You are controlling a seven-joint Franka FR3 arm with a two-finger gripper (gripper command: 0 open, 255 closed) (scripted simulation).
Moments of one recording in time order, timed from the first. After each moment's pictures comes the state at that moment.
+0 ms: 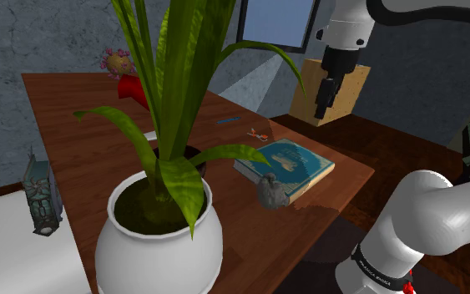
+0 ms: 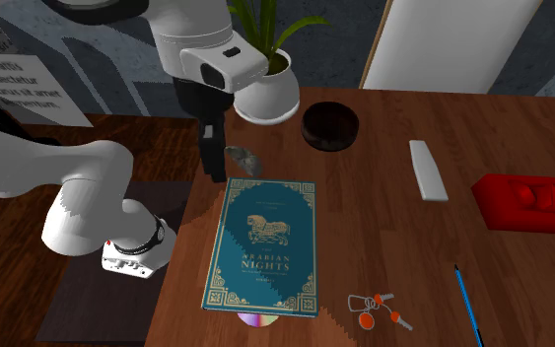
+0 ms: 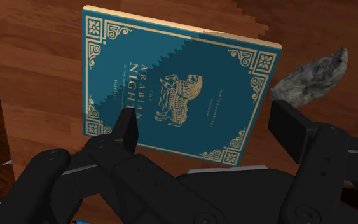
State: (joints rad) arm 0.01 -0.81 0.06 -2.31 -0.10 1.48 -0.11
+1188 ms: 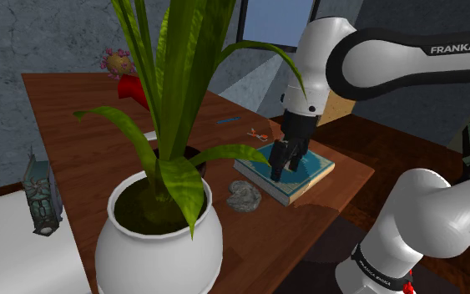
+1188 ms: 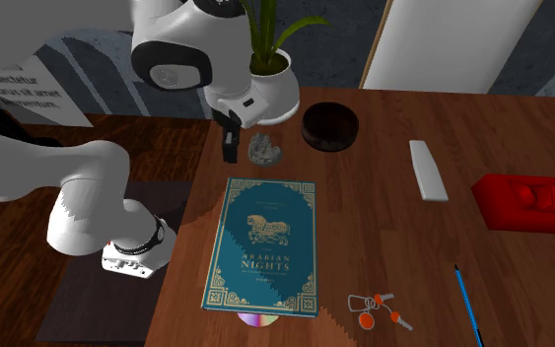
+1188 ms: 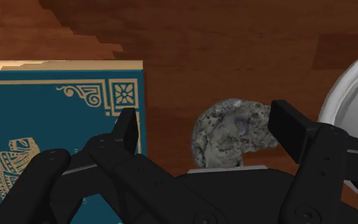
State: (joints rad) arm 0.11 -0.77 0.23 -2.62 0.29 1.80 0.20
